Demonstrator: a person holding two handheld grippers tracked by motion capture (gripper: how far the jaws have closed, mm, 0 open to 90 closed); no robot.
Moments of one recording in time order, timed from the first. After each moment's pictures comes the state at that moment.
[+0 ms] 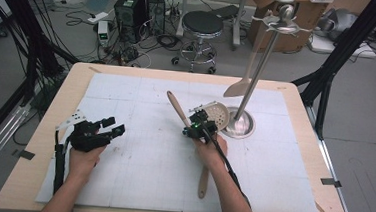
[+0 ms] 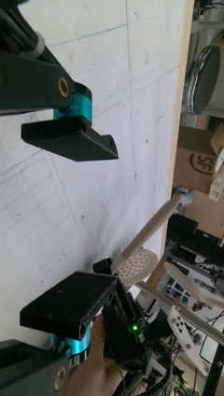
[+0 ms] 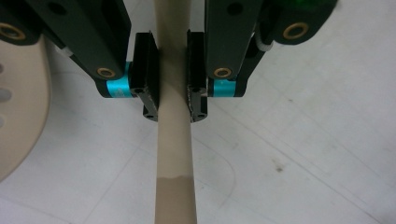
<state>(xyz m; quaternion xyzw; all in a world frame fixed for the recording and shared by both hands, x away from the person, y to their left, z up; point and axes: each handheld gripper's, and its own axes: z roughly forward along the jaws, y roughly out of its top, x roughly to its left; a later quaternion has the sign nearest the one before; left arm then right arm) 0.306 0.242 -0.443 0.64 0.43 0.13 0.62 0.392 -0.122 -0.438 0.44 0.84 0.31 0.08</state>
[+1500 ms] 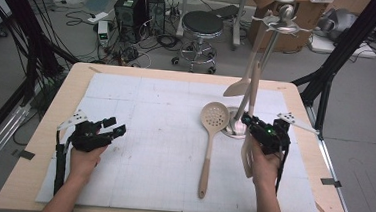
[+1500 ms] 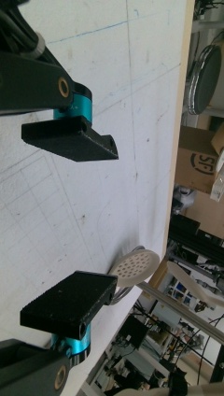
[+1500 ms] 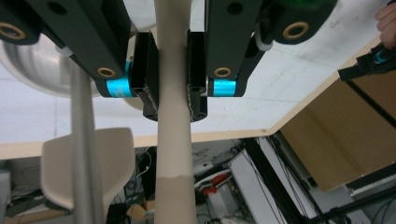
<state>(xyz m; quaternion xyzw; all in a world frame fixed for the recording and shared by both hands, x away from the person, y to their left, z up) 0.307 0.238 -0.443 0.64 0.43 0.13 0.62 0.306 -0.283 -0.356 0.51 0.61 0.58 0.17</state>
